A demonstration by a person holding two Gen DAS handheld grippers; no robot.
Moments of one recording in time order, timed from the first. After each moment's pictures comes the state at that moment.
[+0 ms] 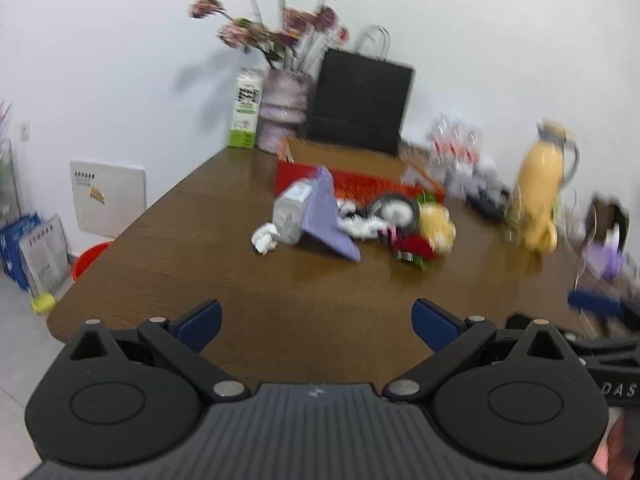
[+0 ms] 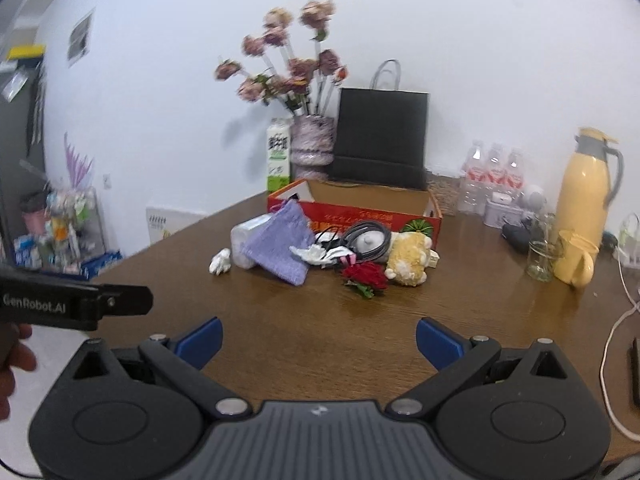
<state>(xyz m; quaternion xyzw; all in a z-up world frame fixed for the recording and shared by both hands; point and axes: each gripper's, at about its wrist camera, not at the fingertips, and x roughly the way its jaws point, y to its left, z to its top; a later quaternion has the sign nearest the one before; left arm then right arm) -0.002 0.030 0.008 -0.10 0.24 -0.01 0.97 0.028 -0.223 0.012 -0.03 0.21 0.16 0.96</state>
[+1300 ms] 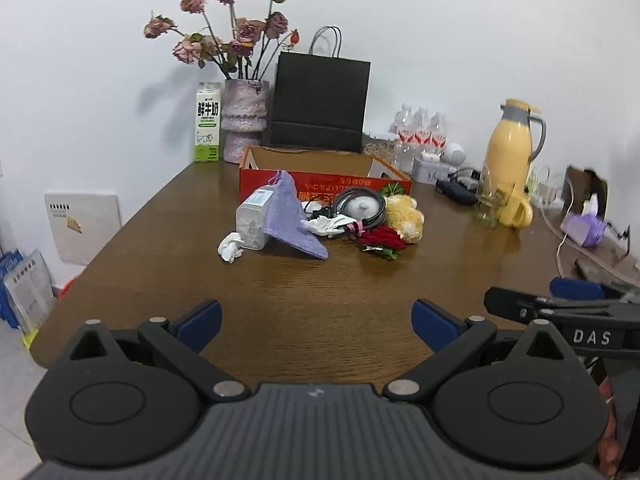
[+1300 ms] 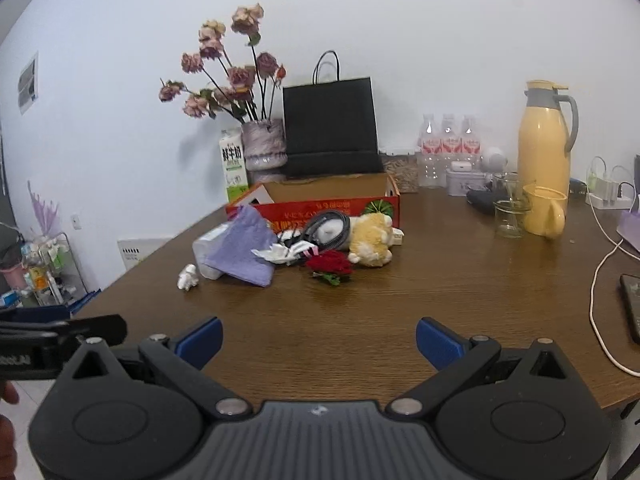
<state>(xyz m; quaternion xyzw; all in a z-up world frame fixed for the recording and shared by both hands) -0.001 -0.001 0.006 -0.02 0.24 -0.05 0.97 0.035 -0.246 -0.001 0.03 0.23 0.11 0.97</state>
